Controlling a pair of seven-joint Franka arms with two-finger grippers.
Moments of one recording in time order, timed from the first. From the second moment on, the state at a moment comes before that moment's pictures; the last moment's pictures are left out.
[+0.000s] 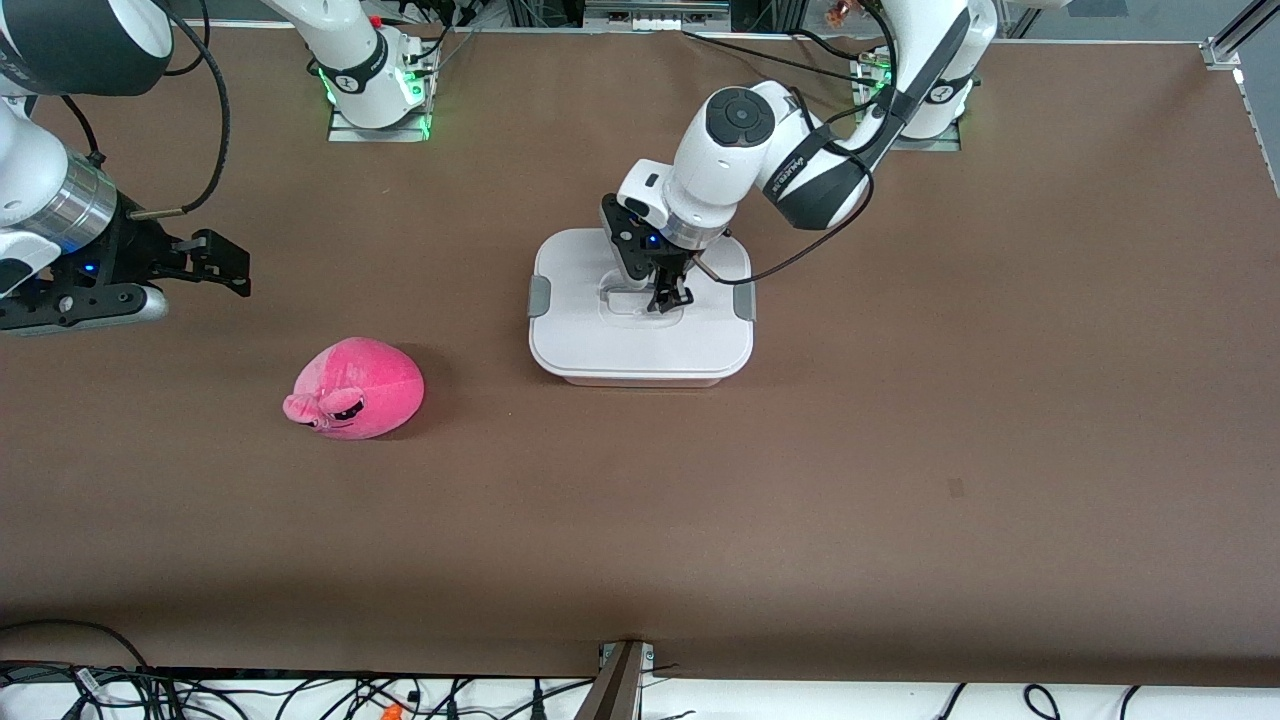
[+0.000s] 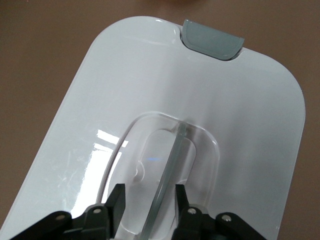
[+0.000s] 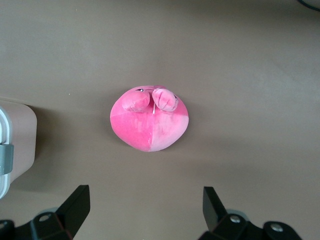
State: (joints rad) left arm -0.41 0.41 -0.40 -1.86 0.04 2.49 0.41; right arm 0.18 0.14 -0.06 -1.52 -0.02 1.64 -0.04
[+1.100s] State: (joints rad) left arm -0.41 0.32 -0.41 -1.78 0.04 2.21 0.43; right arm 0.17 0.32 -0.07 -1.53 -0.03 1.73 -0.04
